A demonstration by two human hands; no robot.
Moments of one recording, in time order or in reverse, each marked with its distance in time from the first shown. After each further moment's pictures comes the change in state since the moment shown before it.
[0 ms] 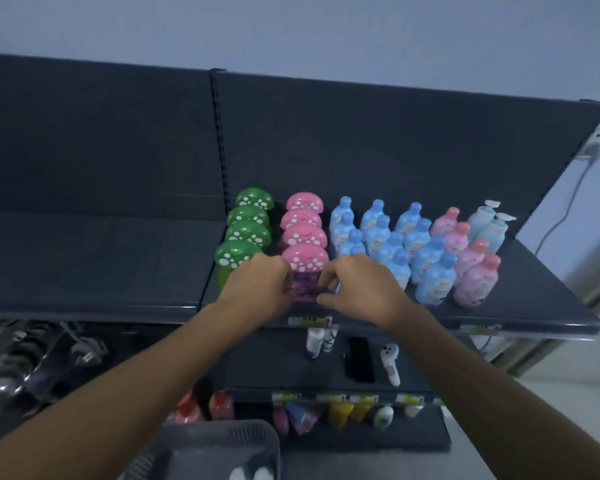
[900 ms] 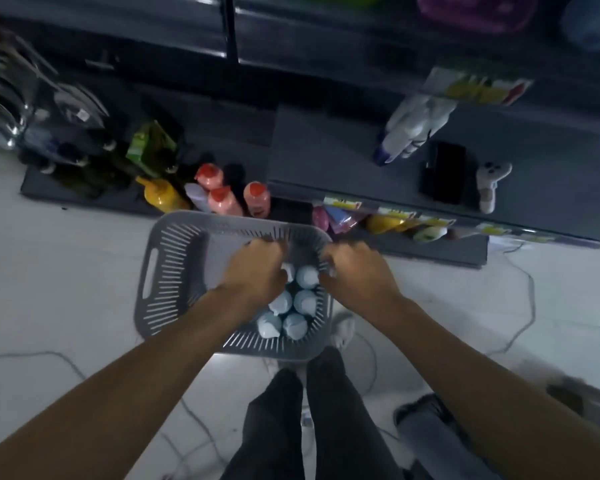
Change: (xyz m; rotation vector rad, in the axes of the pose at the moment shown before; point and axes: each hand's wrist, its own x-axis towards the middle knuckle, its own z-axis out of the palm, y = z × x) left_hand -0.141 -0.154 0.317 -0.105 -0.539 -0.283; right_hand -0.064 -0.054 0.345 0.085 -0.588 0.102
